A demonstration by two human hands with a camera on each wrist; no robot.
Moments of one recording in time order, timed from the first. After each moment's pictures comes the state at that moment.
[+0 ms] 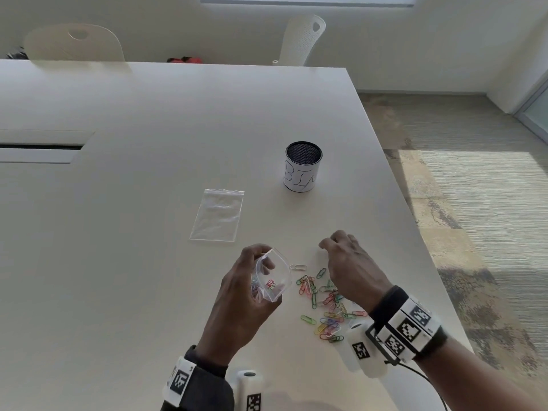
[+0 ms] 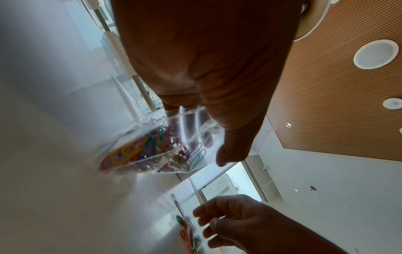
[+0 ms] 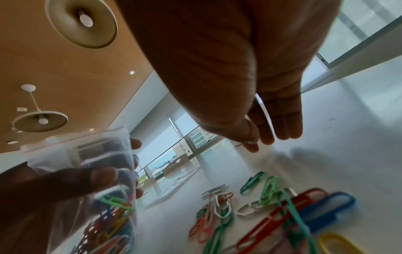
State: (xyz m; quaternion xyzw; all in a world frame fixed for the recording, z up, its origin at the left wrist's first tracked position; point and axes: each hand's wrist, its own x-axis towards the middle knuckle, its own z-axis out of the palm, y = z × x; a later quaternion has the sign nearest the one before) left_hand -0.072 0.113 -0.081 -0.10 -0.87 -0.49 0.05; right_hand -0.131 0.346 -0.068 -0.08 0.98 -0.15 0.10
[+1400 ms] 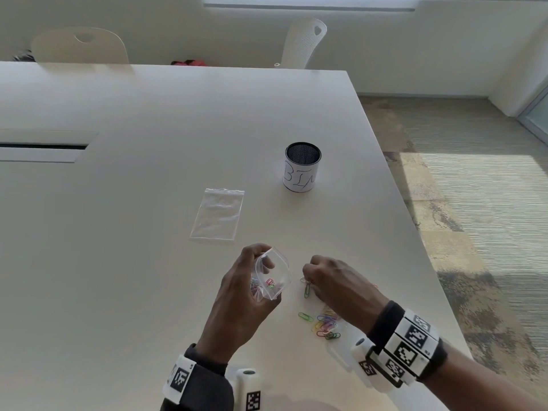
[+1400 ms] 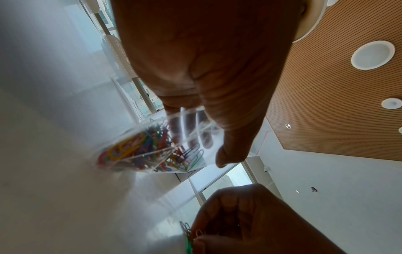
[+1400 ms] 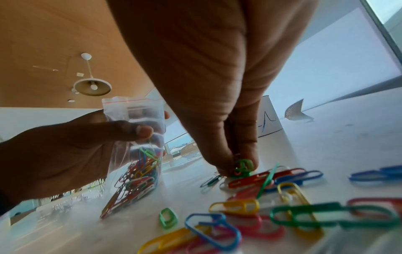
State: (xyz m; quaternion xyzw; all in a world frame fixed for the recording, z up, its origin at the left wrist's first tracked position) left_hand -0.066 0.117 -0.079 -0.09 -0.87 -0.49 0.05; right_hand -0.110 0.339 -0.084 -0.26 0.96 -0.11 0.08
